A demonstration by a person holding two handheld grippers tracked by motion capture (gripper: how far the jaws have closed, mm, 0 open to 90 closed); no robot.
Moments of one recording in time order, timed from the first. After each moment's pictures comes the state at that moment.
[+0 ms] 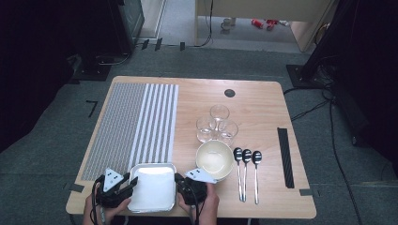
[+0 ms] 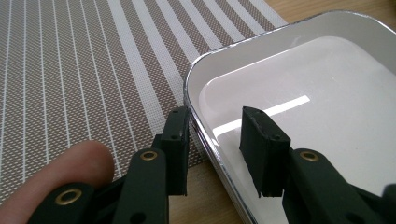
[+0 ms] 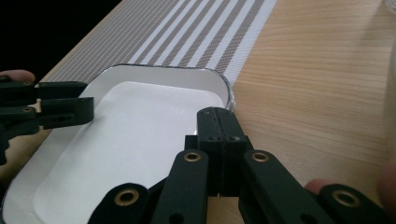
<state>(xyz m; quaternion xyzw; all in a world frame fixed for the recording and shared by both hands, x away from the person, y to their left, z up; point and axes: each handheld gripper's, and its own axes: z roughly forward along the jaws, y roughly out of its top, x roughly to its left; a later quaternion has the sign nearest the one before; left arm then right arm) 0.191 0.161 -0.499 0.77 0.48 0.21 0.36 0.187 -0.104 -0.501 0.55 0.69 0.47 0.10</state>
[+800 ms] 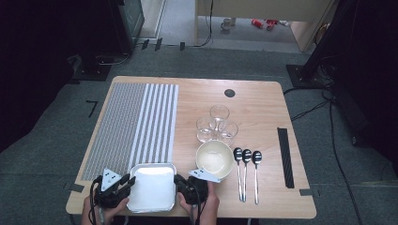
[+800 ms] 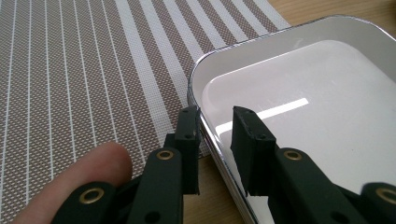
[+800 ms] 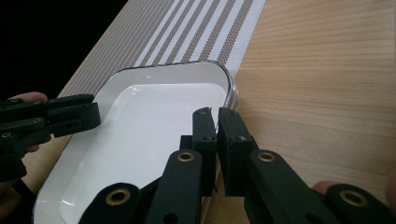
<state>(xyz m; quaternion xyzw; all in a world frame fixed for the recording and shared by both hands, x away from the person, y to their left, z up) 0.190 0.162 -0.497 0.77 0.50 0.20 0.36 0.188 -0.108 -0.507 0.58 0.65 0.48 0.05</state>
